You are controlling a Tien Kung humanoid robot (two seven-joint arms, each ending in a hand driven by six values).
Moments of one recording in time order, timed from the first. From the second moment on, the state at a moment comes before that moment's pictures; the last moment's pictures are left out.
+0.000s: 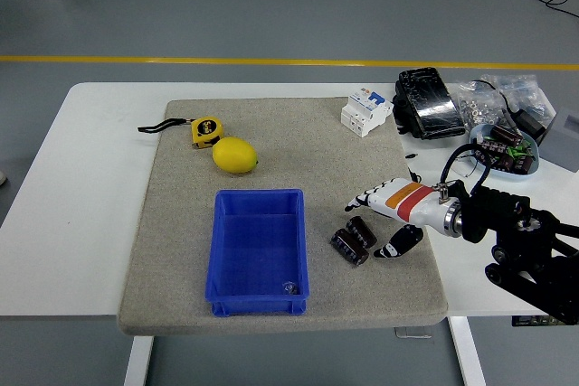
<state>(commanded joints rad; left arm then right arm) -0.15 0.09 -0.40 -0.22 0.46 0.35 0.14 0.89 -0.39 0.17 1.00 -1.79 -0.14 0.18</state>
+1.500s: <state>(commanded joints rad) -0.14 0.08 -0.42 -0.22 0.49 0.34 0.15 0.87 -0.37 0.16 0.99 -1.79 -0.19 0.18</state>
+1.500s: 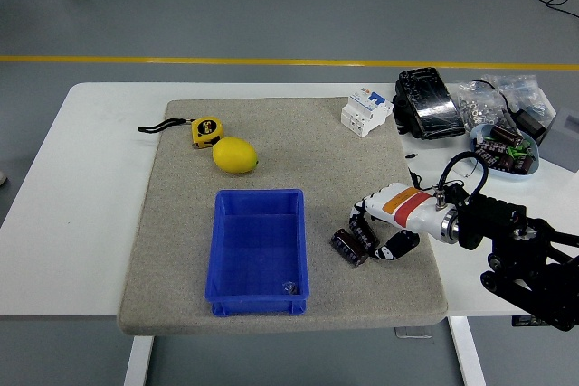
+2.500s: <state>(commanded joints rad) -0.14 0.10 -0.41 -0.22 0.48 0.35 0.15 1.01 -0.20 0.21 1.16 -1.87 -0.17 0.12</state>
